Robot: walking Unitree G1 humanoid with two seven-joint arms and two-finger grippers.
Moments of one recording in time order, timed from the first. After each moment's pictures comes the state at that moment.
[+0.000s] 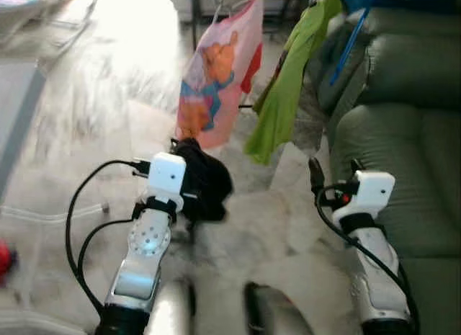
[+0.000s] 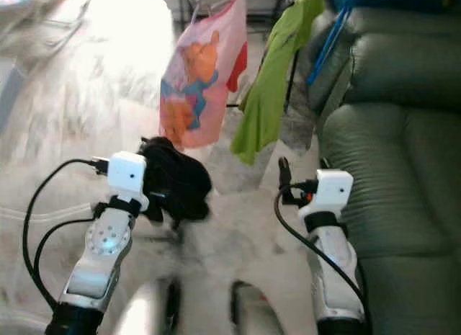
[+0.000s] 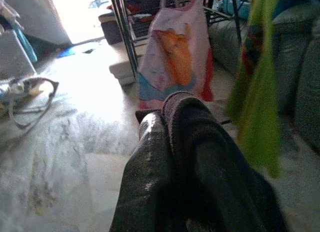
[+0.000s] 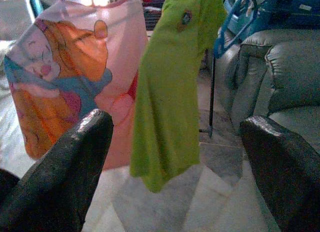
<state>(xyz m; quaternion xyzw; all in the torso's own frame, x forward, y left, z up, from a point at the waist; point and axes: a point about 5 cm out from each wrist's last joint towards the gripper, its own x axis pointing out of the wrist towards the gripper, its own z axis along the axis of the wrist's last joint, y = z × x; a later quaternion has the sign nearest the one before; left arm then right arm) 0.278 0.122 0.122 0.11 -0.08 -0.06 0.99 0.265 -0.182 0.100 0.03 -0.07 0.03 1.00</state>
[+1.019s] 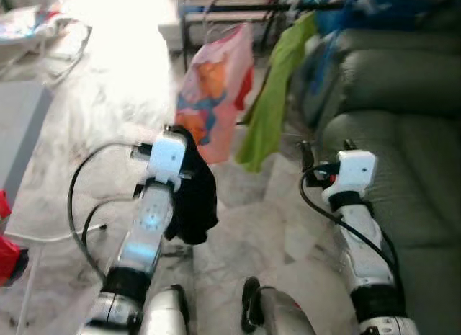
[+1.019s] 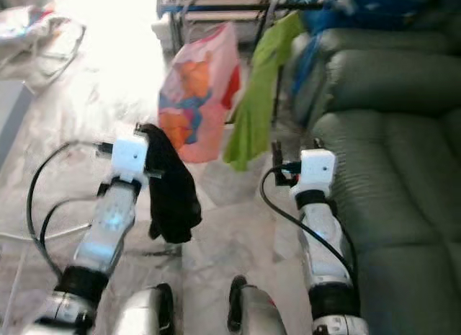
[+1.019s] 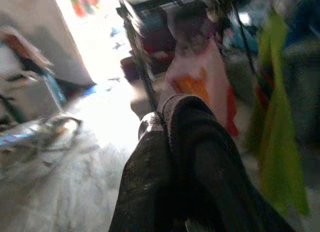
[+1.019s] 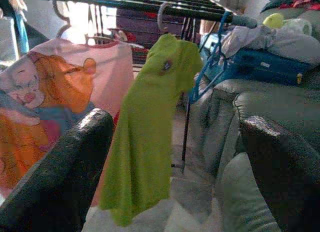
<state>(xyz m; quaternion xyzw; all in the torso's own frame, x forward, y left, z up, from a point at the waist) 0.326 0.115 0.138 0.14 -0.12 -0.04 0.98 0.299 -0.189 0.107 -0.04 -0.09 -0.01 1.00</state>
